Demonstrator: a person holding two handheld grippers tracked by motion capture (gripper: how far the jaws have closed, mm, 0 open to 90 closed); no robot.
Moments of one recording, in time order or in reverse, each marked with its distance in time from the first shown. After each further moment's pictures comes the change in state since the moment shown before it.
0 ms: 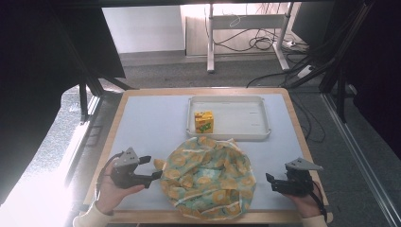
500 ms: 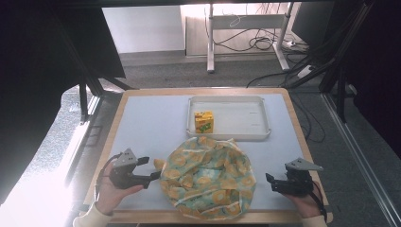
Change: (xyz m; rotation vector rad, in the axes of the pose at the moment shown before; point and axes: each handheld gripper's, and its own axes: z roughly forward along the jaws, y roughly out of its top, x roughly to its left) left arm 0.004 -0.005 0.001 0.001 0.007 -0.019; right arm 0.001 0.000 -0.001 -0.003 0.003 -0.005
